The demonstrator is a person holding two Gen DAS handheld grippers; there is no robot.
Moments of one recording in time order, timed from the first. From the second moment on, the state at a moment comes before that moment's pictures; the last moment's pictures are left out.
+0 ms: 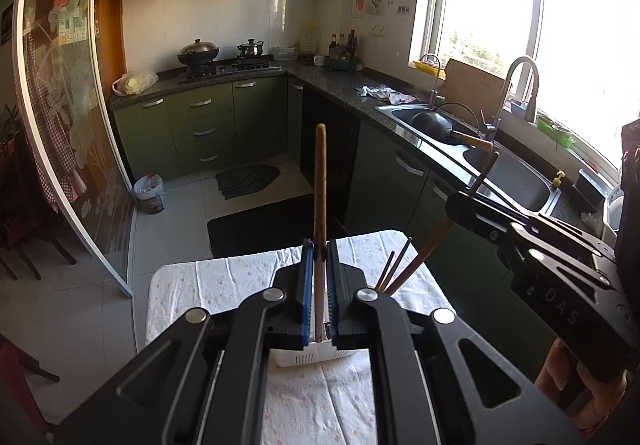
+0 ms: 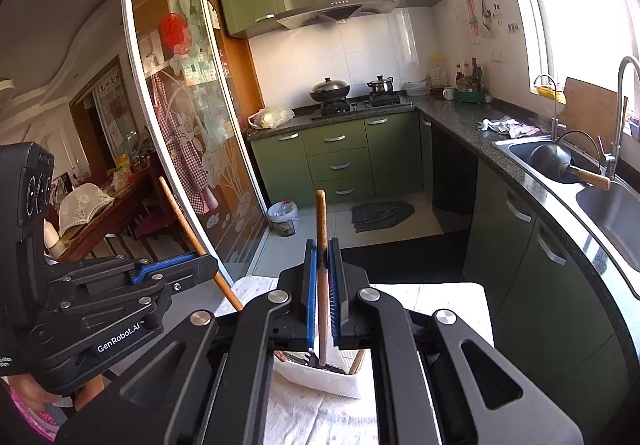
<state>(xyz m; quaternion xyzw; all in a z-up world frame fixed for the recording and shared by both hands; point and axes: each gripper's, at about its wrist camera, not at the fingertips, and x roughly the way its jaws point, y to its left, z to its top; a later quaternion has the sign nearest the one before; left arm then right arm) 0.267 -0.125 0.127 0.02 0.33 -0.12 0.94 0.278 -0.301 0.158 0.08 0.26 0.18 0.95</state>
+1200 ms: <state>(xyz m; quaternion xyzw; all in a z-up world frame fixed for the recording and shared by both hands) 0.247 -0.115 0.062 0.06 0.24 -0.08 0.97 0.264 -0.278 0.037 0.04 0.30 0.15 0.94</state>
